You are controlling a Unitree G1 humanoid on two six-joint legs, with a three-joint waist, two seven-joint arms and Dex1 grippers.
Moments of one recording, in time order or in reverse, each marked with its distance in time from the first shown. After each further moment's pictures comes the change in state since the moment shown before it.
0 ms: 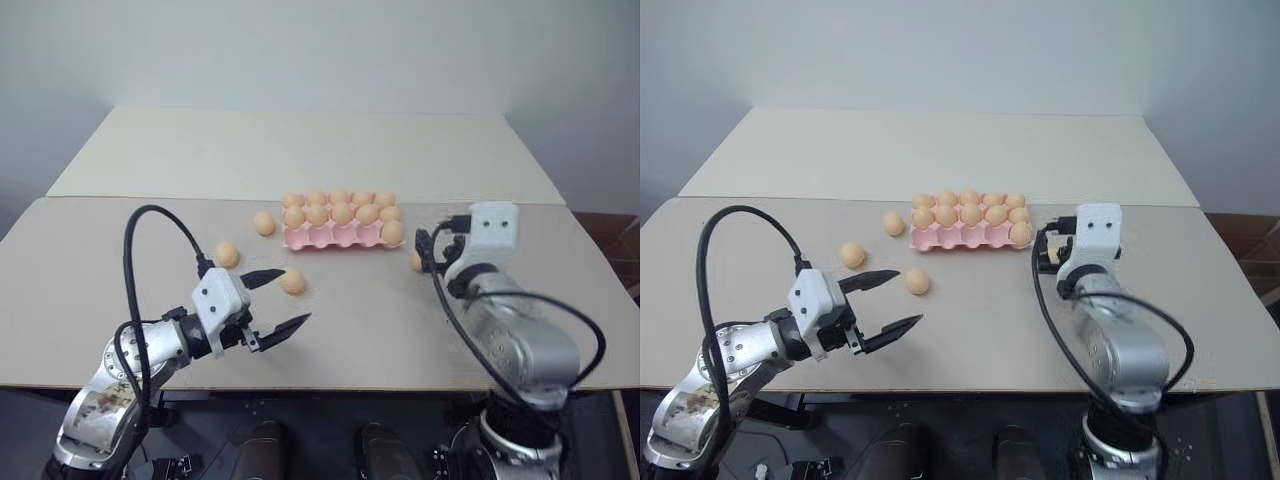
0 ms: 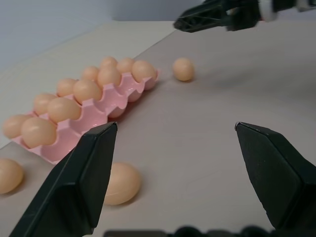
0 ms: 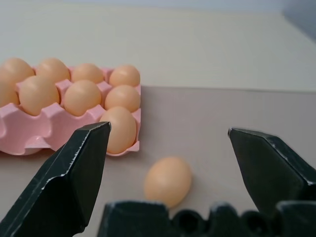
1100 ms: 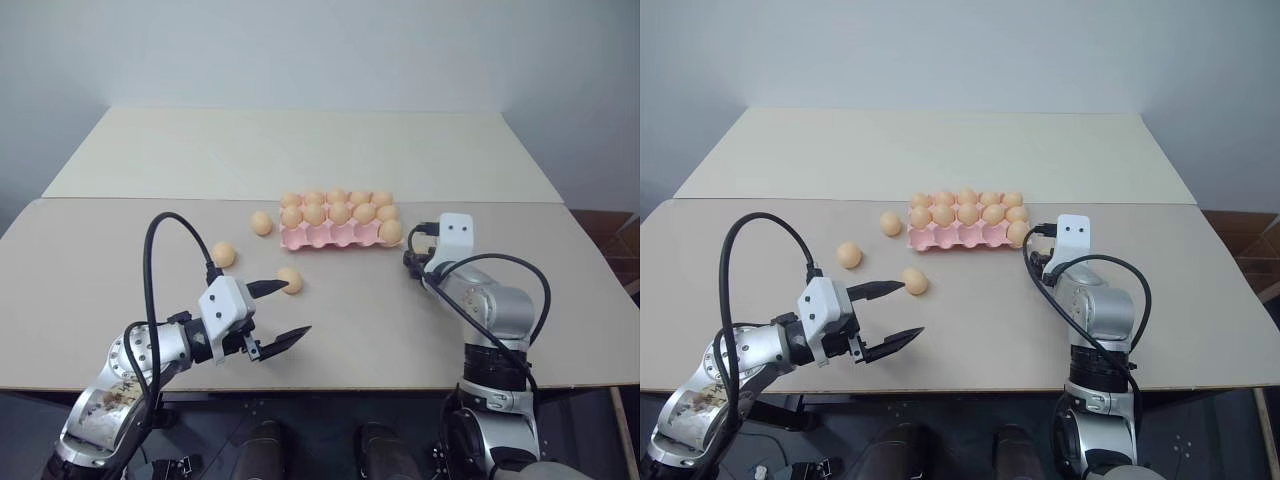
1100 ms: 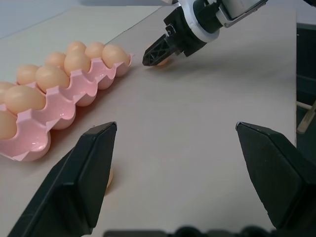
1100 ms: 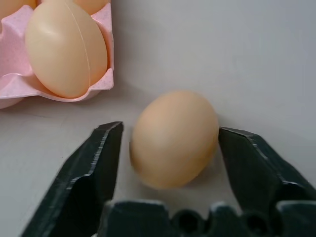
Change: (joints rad) left arm 0.012 0.010 -0.020 0.029 0.025 -0.006 -0.038; right arm -0.157 0.040 -0.043 0.456 -0.030 -0.007 0.022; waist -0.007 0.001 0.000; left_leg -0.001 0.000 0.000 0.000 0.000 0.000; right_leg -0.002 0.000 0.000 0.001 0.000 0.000
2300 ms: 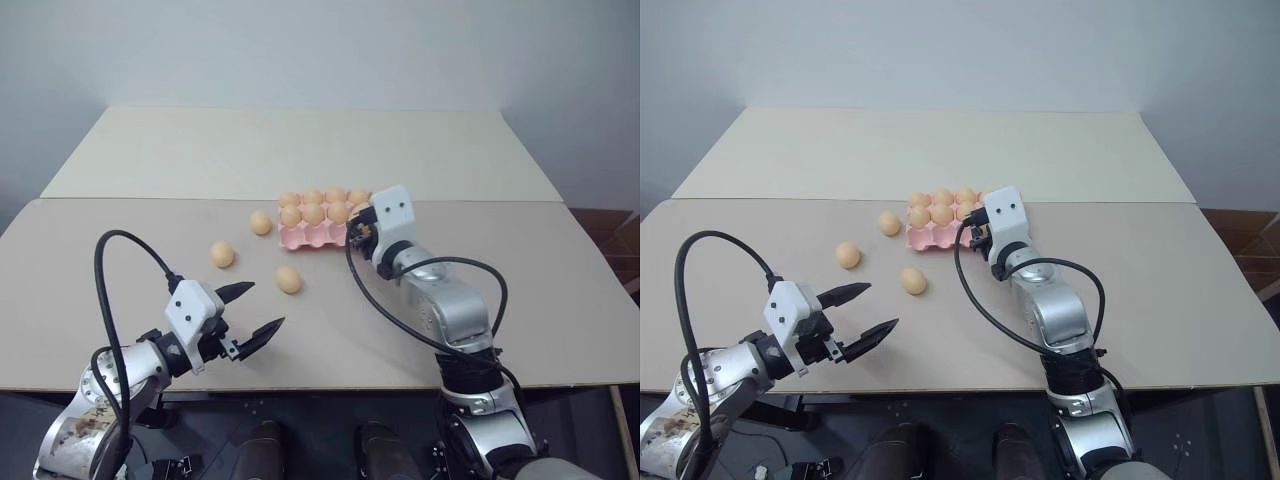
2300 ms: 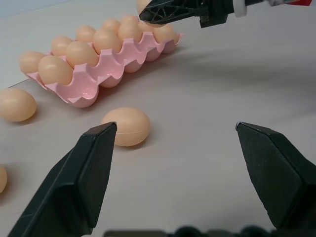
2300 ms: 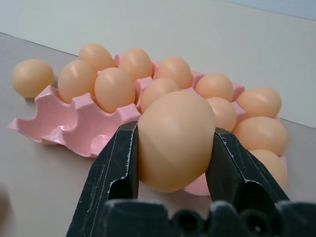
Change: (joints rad) left arm 0.152 -0.027 0.140 -0.062 -0.063 0.058 0.135; right arm -0.029 -0.012 0.354 -0.026 -0.066 -0.335 0.157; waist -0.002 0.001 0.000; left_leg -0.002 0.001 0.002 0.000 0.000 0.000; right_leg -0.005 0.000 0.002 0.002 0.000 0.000
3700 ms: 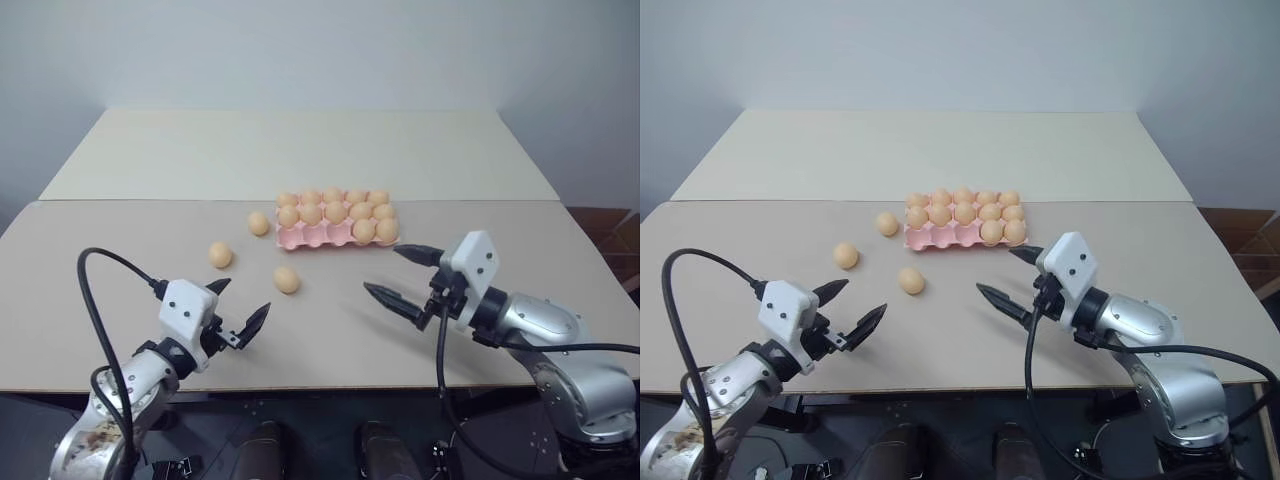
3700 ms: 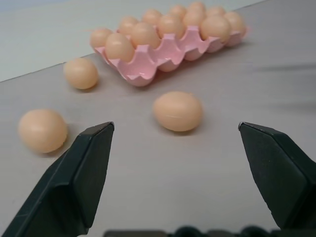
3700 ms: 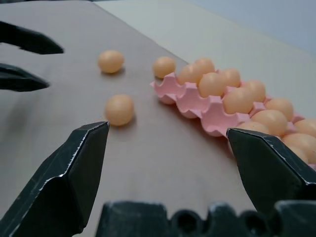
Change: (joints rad) left arm 0.030 -0.131 -0.034 -0.078 0.093 0.139 0.309; right arm 0.441 -0.468 -0.203 -0.541 0.380 -0.110 0.590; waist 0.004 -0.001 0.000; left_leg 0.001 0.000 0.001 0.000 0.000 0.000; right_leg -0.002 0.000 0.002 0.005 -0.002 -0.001
